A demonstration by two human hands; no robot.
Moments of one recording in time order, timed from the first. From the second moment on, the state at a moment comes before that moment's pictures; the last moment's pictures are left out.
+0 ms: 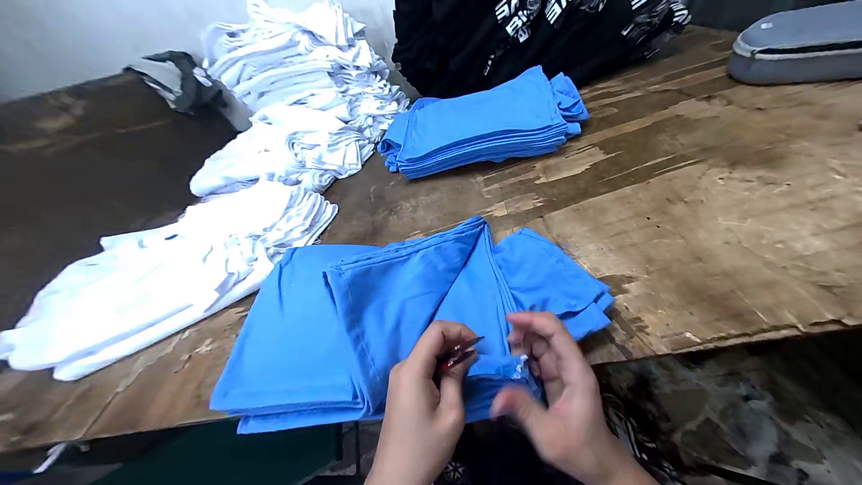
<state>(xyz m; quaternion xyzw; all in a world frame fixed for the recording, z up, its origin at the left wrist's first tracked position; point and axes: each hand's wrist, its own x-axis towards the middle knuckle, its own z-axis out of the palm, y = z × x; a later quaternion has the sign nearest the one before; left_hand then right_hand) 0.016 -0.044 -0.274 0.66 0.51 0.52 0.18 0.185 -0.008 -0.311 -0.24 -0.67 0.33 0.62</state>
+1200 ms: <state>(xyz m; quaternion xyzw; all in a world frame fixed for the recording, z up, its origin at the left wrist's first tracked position) -0.059 -0.044 -0.238 0.56 0.62 0.51 -0.21 0.226 -0.023 -0.341 -0.35 -0.75 0.02 0.56</state>
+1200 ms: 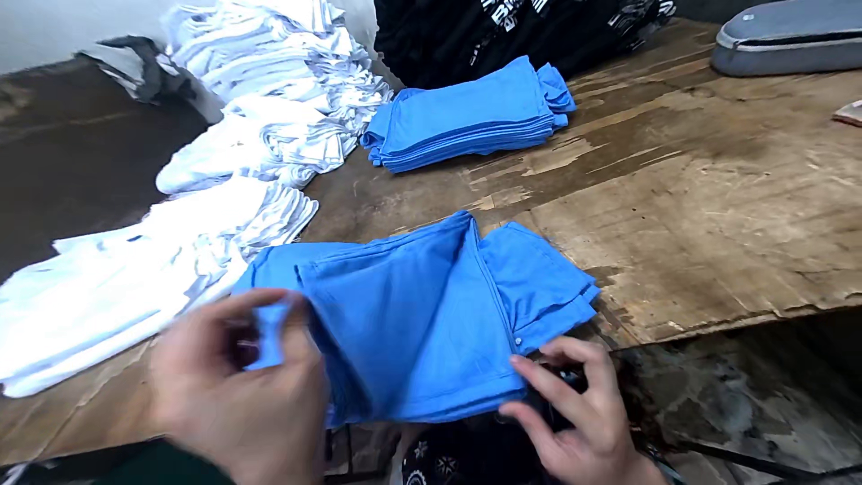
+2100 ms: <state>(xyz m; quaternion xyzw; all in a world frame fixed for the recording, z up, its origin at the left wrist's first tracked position) 0.004 -0.067 -0.276 0.71 0.55 0.44 -0.03 0.304 -0.021 -0.262 -0.31 -0.90 0.29 0.06</state>
